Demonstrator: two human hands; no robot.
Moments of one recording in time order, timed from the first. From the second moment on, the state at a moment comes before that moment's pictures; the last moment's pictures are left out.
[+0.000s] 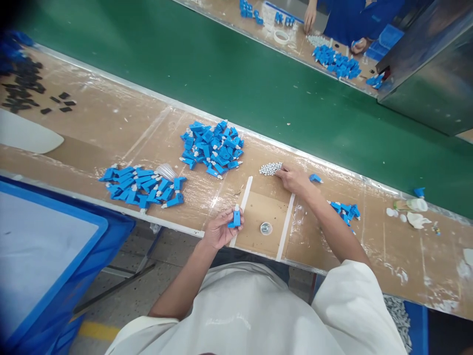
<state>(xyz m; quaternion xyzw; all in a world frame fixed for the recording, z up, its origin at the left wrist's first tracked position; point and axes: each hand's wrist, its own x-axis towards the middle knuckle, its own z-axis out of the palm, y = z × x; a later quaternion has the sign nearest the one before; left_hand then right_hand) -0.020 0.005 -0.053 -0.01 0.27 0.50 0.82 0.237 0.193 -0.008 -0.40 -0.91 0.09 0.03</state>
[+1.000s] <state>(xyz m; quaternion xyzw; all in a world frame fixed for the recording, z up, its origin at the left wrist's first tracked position) -0.014 0.001 -0.015 0.13 0.28 0.50 0.81 0.181 0.047 0.036 -0.45 -0.55 0.59 0.38</state>
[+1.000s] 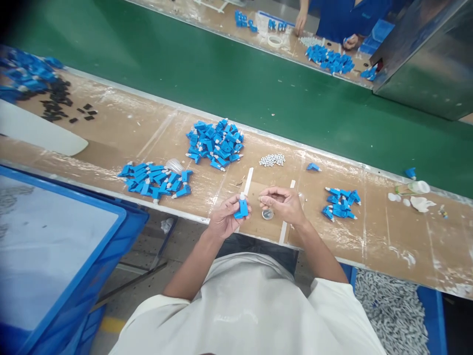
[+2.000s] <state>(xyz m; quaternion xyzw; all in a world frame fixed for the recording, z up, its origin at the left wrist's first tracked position) -0.007 -0.006 -0.006 0.29 0.33 0.53 0.73 0.159 0.002 0.047 -0.48 -0.53 0.57 0.41</state>
